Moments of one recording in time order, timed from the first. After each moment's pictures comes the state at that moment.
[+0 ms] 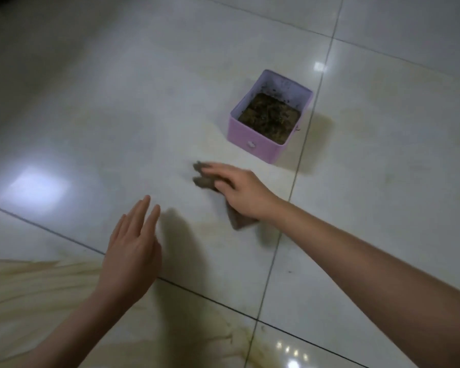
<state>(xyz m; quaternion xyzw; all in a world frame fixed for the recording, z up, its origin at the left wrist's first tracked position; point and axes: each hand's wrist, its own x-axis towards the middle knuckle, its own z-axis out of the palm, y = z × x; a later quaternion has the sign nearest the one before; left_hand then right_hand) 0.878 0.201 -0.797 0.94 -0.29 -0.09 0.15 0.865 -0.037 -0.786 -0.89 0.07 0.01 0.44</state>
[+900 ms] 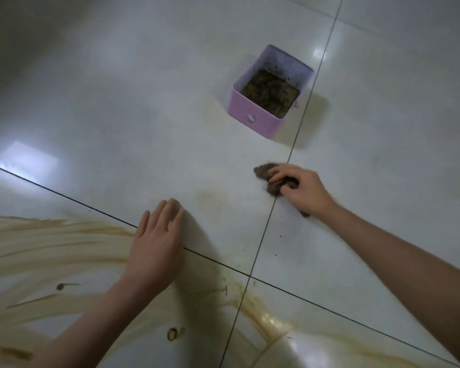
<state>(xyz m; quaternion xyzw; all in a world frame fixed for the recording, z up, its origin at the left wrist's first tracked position) 0.827 0.207 -0.802 0.93 -0.33 -0.17 0.06 0.768 -0.094 -0.806 -0.89 0.19 0.01 0.41</state>
